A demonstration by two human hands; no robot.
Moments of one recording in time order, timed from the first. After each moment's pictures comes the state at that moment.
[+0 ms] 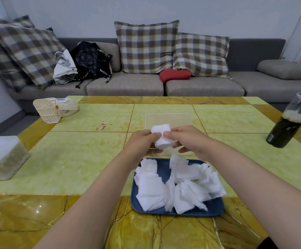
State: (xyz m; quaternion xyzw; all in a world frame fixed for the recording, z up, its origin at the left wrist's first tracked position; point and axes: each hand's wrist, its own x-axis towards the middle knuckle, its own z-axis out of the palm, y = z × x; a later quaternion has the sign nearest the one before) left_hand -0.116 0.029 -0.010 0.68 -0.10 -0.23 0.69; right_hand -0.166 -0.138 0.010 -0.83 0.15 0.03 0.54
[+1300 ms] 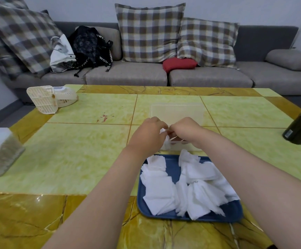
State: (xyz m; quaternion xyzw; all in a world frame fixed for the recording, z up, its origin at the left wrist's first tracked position) left_hand -0.068 0.022 -0.044 0.90 -0.35 0.09 0.26; right_hand -0.097 -0.124 -0.017 -0.84 0.25 0.05 0.47
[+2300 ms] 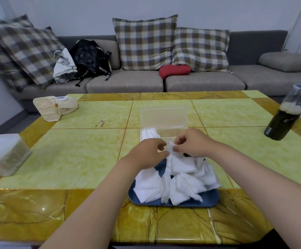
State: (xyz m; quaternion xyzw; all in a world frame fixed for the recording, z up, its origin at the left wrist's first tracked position) left_hand -0.132 0.018 -0.033 0.91 -0.30 -0.12 0.28; right_hand -0.181 -0.168 -0.012 -0.95 0.08 0.03 0.30
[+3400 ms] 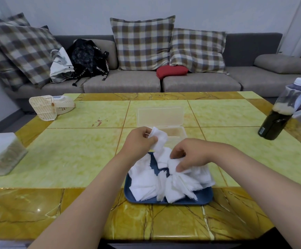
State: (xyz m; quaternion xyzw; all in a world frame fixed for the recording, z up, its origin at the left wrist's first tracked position) left_hand -0.135 0.020 -0.017 0.83 -0.15 -0.09 0.53; right_hand -0.203 -0.170 -0.003 -0.96 -0.02 0.19 0.18
